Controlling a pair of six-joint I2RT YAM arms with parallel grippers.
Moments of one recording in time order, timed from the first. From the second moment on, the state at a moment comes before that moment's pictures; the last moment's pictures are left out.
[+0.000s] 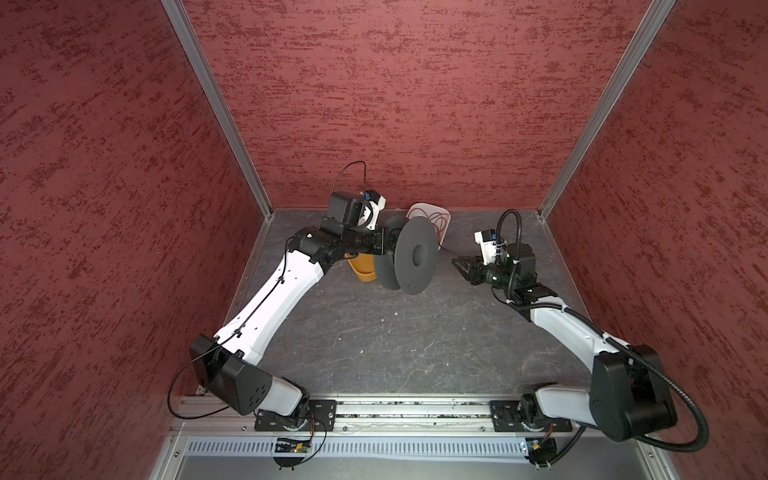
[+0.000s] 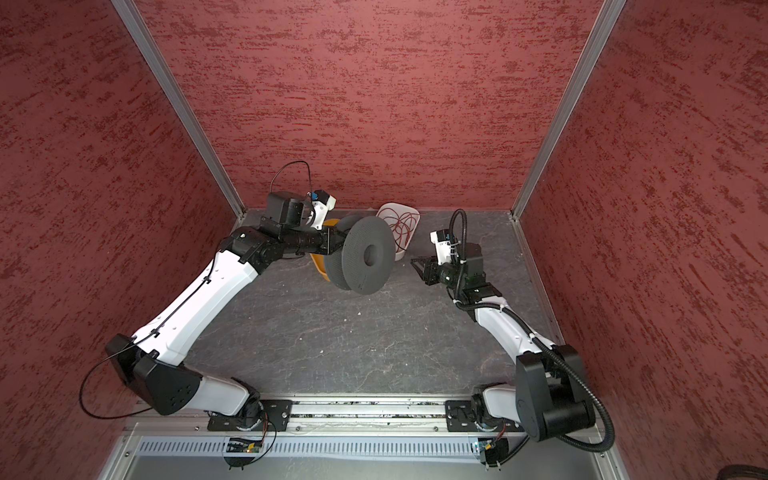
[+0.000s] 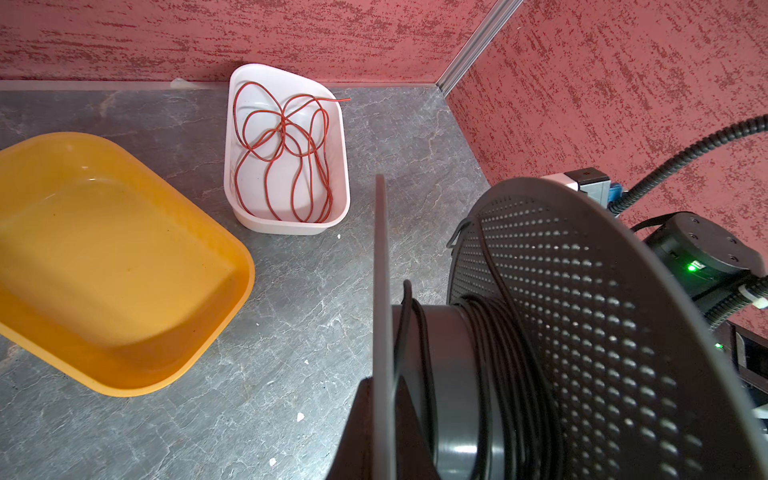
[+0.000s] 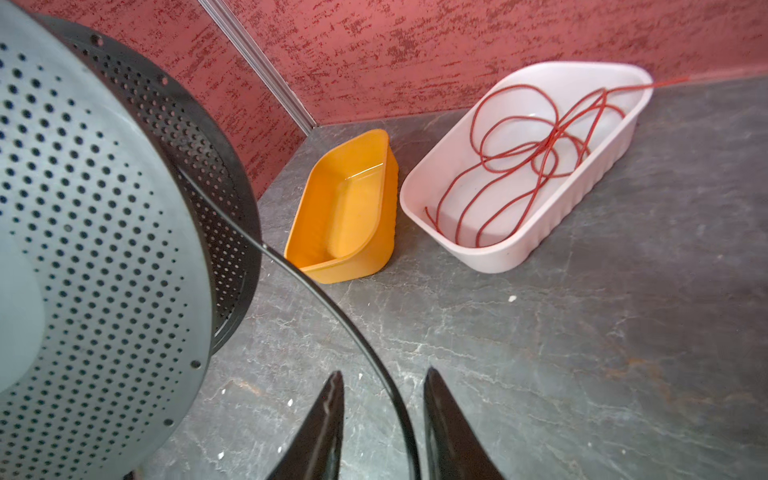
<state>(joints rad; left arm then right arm) -0.48 1.46 1.56 -0.74 0.34 -0.36 0.19 1.31 0.74 0.17 -0.60 0.31</state>
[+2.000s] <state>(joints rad) -0.43 1.64 1.35 -0.23 0.41 -0.84 0.64 1.26 0.59 0.47 -0.22 0.46</state>
